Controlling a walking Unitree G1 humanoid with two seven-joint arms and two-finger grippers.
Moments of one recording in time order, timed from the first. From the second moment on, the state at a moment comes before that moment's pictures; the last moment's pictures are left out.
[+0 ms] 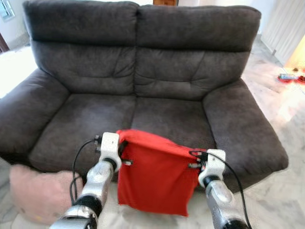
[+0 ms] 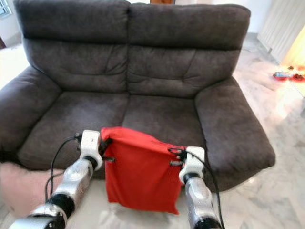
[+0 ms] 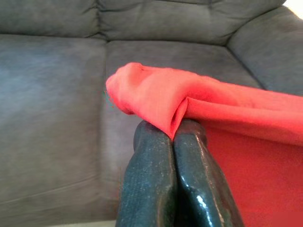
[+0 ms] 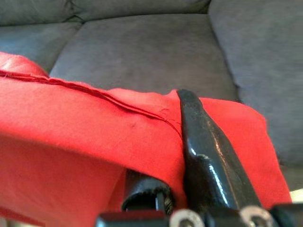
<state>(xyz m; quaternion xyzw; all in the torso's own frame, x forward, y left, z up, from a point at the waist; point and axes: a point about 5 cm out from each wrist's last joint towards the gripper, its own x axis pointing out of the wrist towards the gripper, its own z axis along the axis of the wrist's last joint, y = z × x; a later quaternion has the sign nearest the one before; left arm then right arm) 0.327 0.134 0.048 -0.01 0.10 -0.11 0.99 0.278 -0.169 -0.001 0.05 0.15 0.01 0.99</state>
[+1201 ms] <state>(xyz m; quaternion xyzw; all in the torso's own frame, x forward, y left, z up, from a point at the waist) 0.324 0.135 0.044 -0.01 0.10 -0.11 0.99 0.276 -0.169 -0.004 0.06 0.15 0.01 0.99</state>
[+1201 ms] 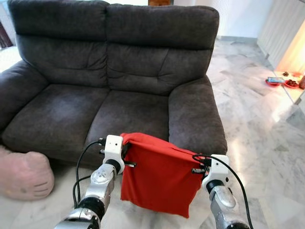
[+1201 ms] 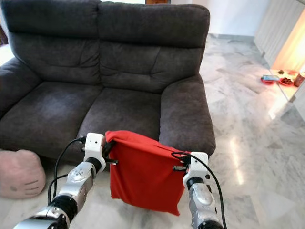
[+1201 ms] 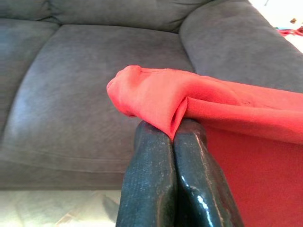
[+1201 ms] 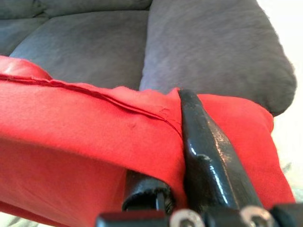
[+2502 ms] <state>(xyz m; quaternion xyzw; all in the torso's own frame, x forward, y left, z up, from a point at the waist) 0.322 0.136 0.045 -0.02 0.09 -0.10 0.99 0.279 -0.168 0.000 0.06 0.14 0.01 0.99</state>
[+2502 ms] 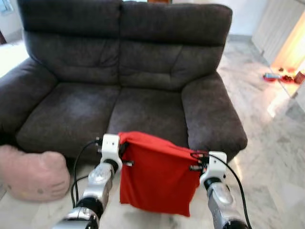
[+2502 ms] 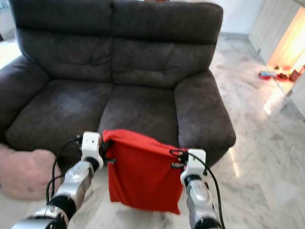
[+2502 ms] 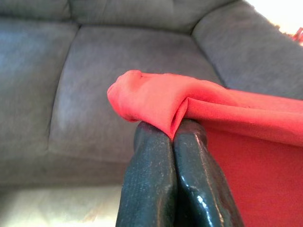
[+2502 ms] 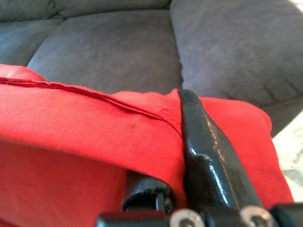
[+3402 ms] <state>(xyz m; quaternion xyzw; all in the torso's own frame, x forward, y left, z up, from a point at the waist) 0.331 0.134 0.133 0.09 -0.13 -0.08 0.98 0.314 -0.170 0.099 0.03 -0.08 0.02 1.00</state>
